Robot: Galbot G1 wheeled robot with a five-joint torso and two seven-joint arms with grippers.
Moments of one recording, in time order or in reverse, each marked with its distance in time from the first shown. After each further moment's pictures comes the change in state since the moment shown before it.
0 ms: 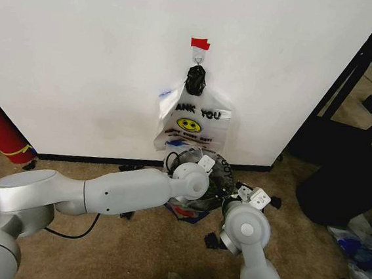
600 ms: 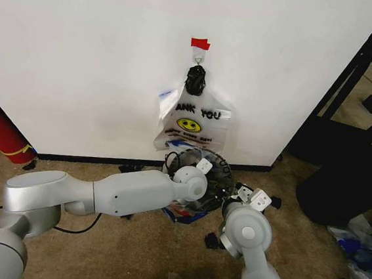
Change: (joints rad) left arm 0.009 -0.032 0.050 0.113 0.128 0.000 0.049; right arm -0.022 0.003 -0.012 0.015 -0.017 -0.006 -0.011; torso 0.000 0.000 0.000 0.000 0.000
